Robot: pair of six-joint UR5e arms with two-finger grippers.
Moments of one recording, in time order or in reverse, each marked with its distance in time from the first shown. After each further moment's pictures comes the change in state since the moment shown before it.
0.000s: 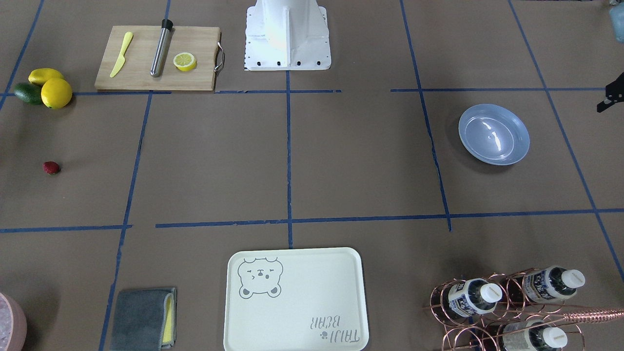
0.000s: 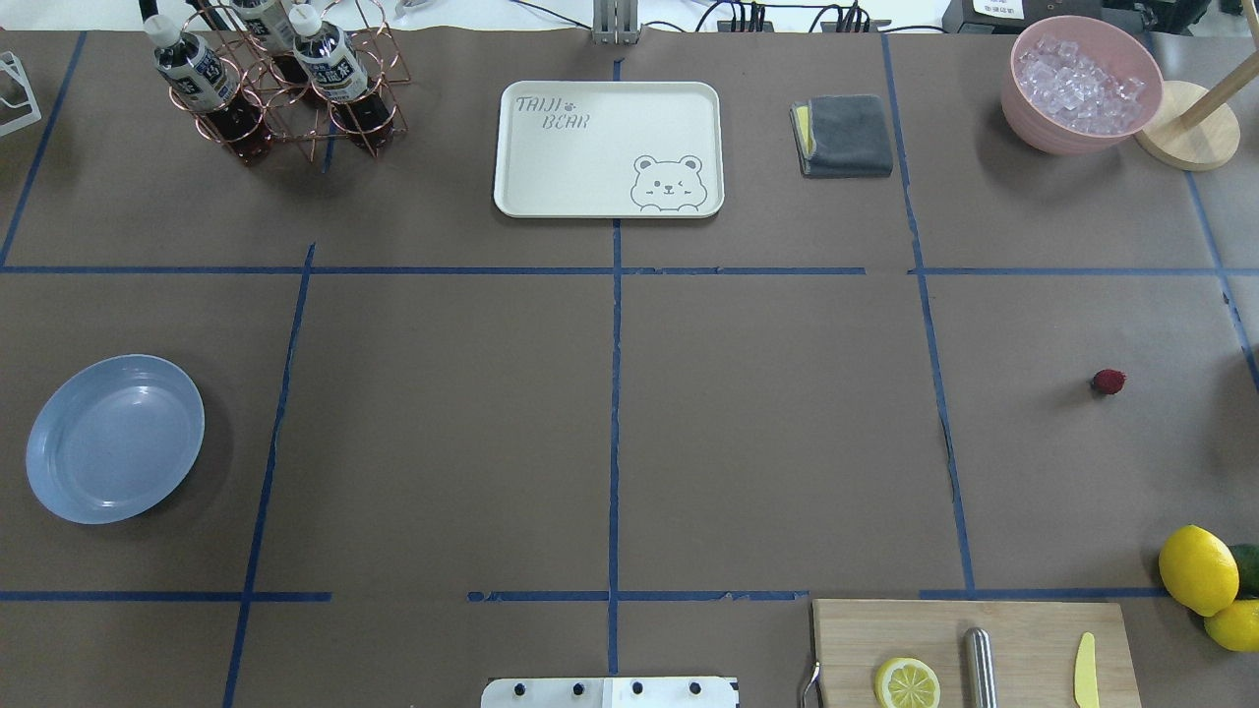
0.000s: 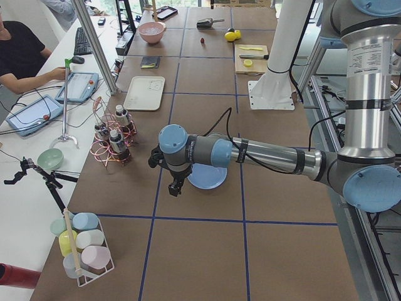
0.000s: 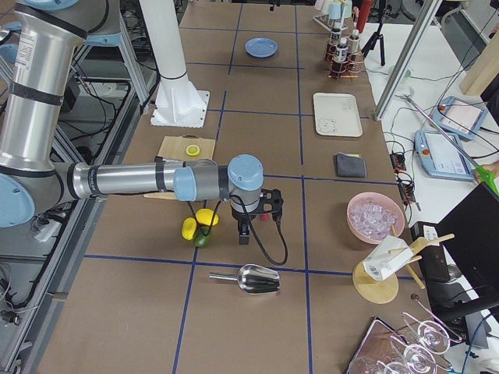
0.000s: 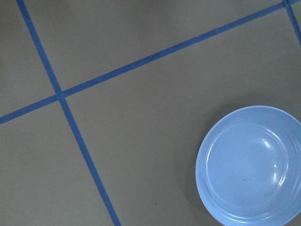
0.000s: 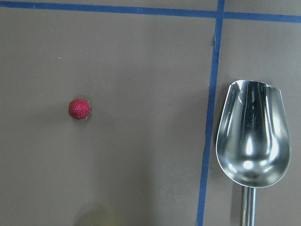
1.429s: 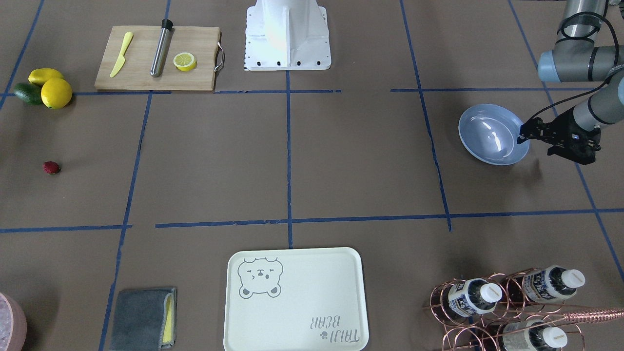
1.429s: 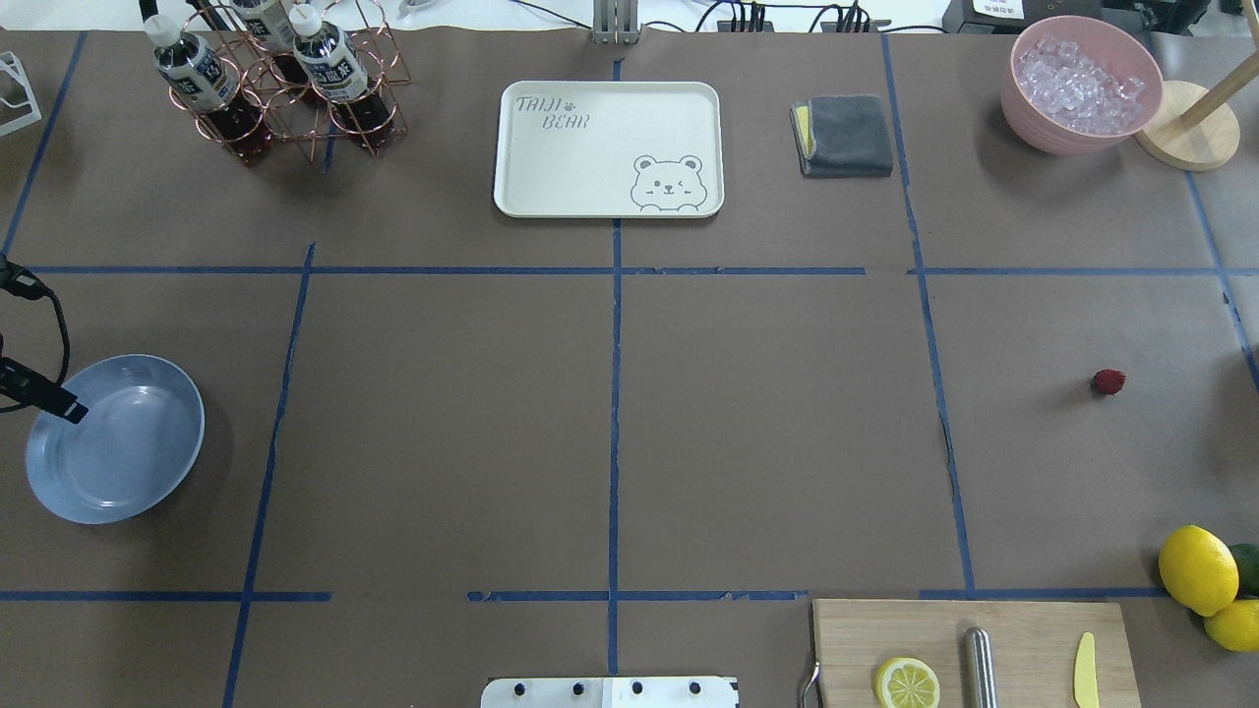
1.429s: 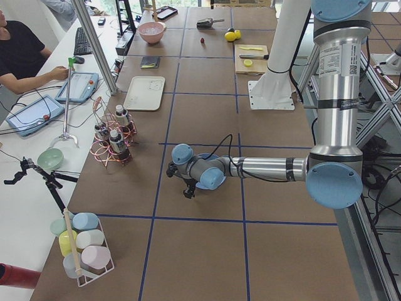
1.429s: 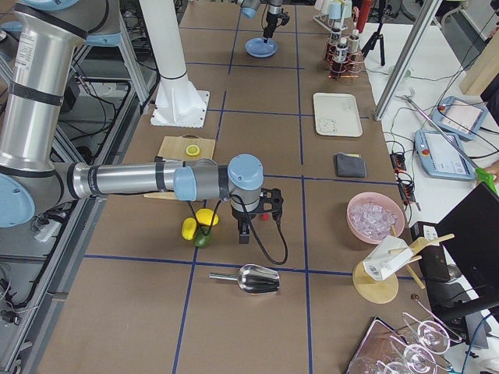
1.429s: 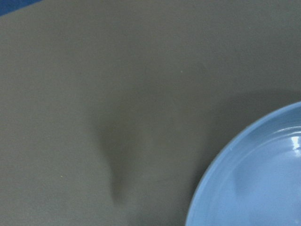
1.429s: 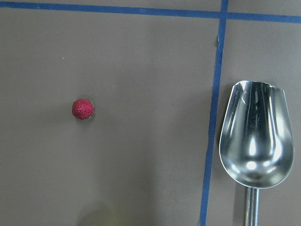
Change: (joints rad) left arm 0.293 -0.025 0.245 -0.443 0.081 -0.398; right arm -0.001 0.000 0.002 0.001 0.008 0.000
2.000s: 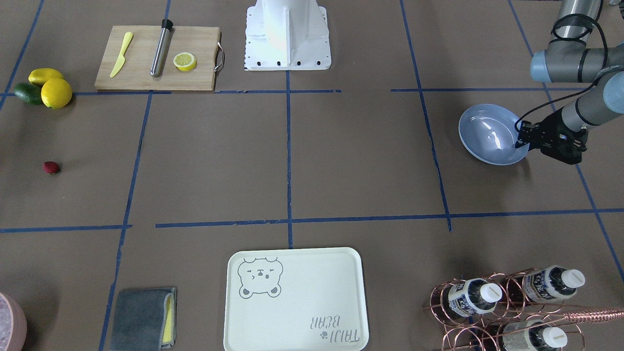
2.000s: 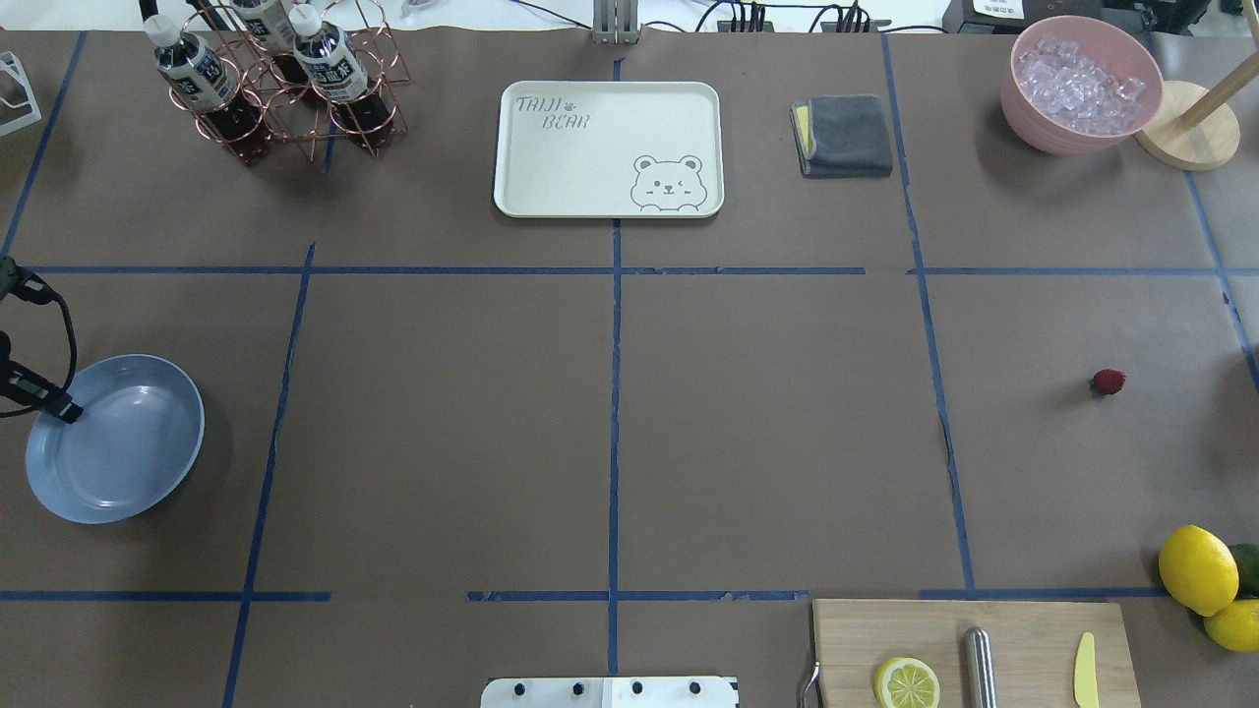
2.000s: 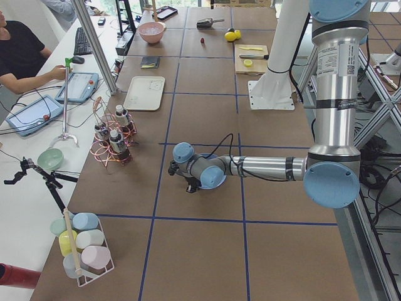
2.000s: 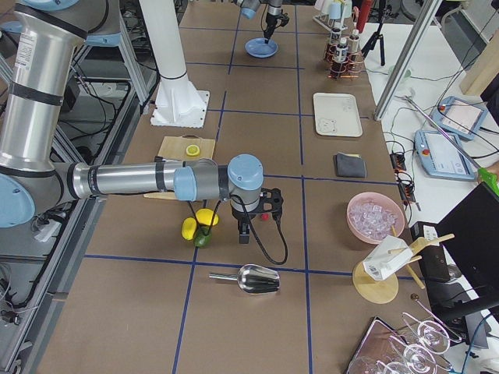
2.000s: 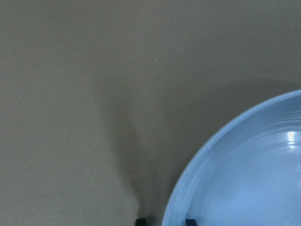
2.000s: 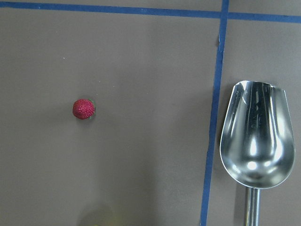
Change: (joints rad) left arm 0.009 -0.001 -0.028 0.002 -0.005 -0.005; right arm 0.000 0.000 0.000 0.000 0.001 0.000
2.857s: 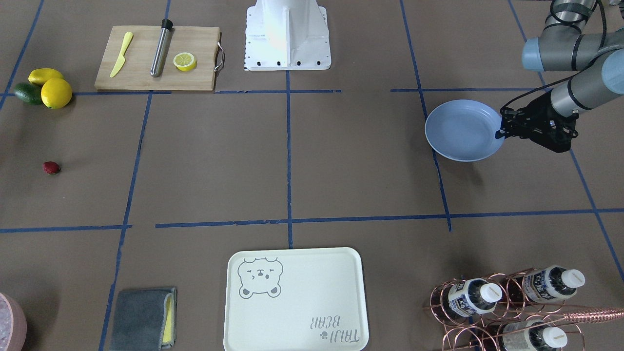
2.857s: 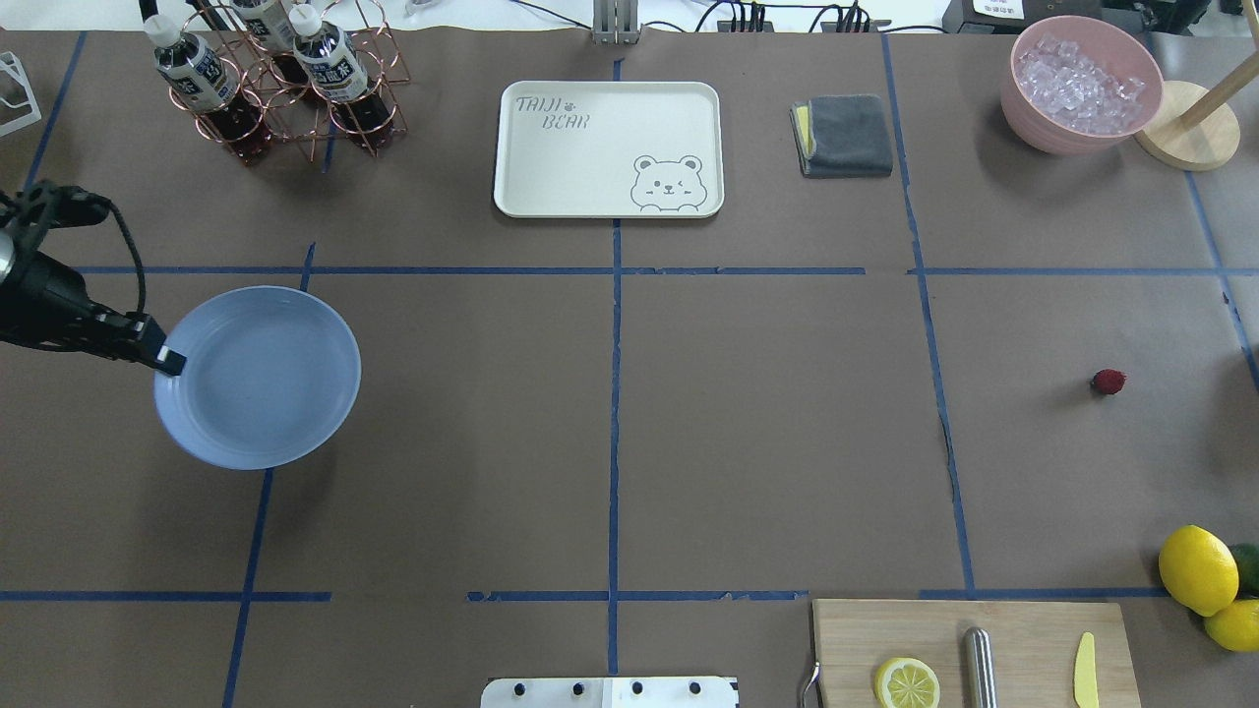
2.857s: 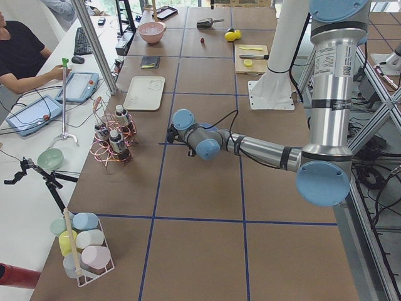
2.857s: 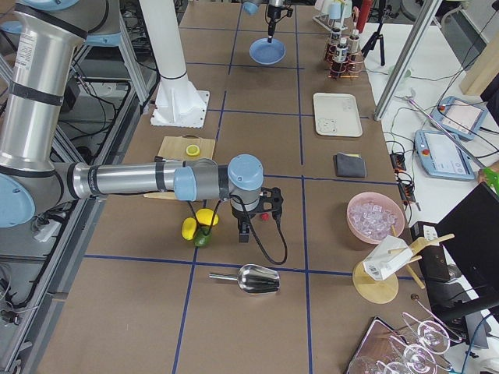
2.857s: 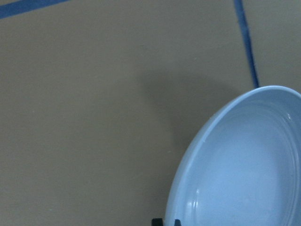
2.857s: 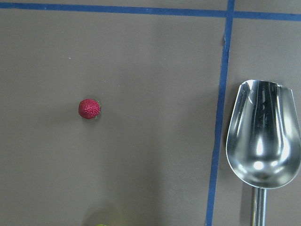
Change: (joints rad) left arm 0.045 -0.090 -0.221 -0.121 -0.138 -0.625; right arm 0.000 0.000 0.000 0.000 0.018 0.001
